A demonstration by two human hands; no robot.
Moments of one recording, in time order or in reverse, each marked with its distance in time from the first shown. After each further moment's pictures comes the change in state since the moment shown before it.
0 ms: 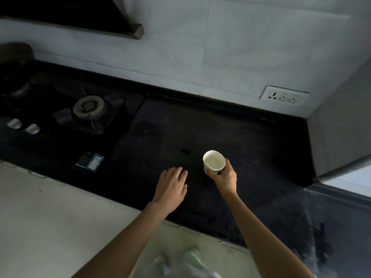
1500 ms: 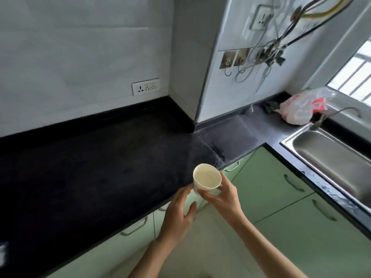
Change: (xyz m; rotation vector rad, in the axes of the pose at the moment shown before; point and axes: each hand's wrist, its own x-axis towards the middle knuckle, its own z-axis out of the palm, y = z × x) left_hand -0.142 0.083 -0.019 -1.112 -0.200 0.641; right_hand -0.300 -0.053 -0.076 0.079 0.642 0.104
